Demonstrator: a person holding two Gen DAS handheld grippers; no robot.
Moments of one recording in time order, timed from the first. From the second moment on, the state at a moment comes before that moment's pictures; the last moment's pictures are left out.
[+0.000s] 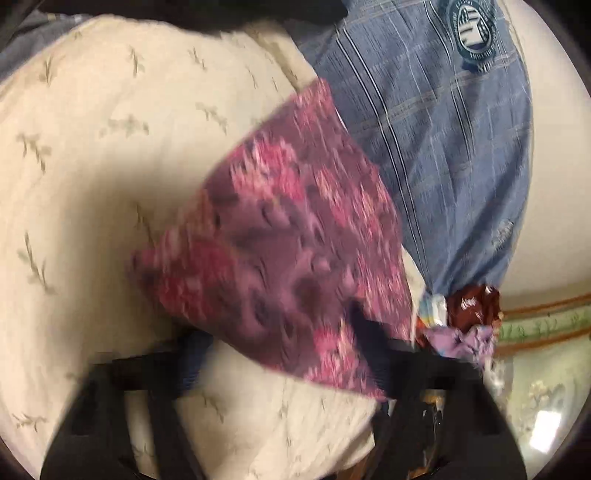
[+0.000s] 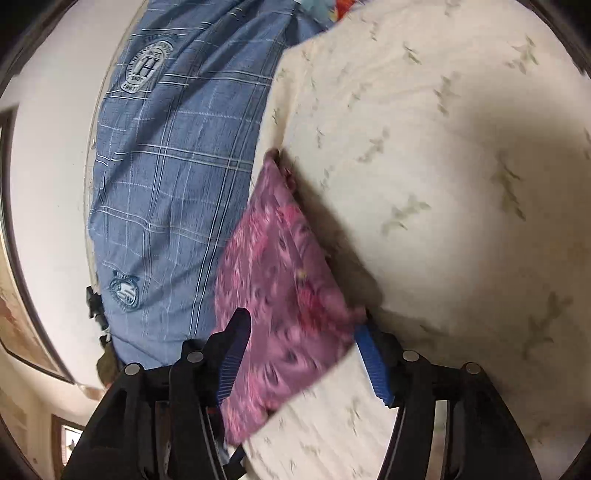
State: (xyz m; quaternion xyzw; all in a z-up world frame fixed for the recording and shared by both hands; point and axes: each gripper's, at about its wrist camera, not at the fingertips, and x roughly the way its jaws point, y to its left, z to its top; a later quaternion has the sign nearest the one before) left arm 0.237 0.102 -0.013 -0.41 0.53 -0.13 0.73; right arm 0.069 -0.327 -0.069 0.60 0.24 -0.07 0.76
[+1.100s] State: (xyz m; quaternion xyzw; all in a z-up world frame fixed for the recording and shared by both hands) left arm 0.247 0.152 -0.001 -0.39 0.56 -0.13 0.72; right arm 0.143 -0.144 0.005 0.09 0.37 0.07 0.92
